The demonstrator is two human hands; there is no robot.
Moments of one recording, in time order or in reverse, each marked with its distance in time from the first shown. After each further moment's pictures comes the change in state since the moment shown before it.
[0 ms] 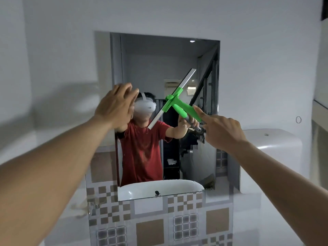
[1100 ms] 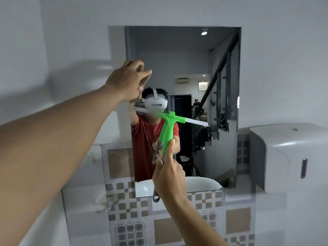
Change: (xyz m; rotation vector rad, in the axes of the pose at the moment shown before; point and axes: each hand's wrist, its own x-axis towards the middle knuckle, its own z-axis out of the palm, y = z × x) left_hand 0.044 -0.041 -0.031 0.023 -0.139 0.013; right_hand -0.075 -0.218 0.081 0.842 -0.006 0.299
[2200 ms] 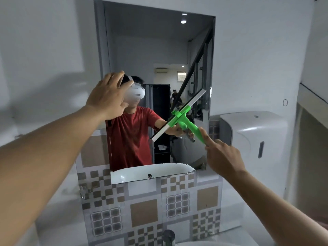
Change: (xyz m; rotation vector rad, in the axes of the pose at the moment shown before) left_hand -0.056 0.056 0.053 -0.057 0.028 -0.022; right_hand 0.027 0.148 -0.169 -0.787 -0.046 -0.169
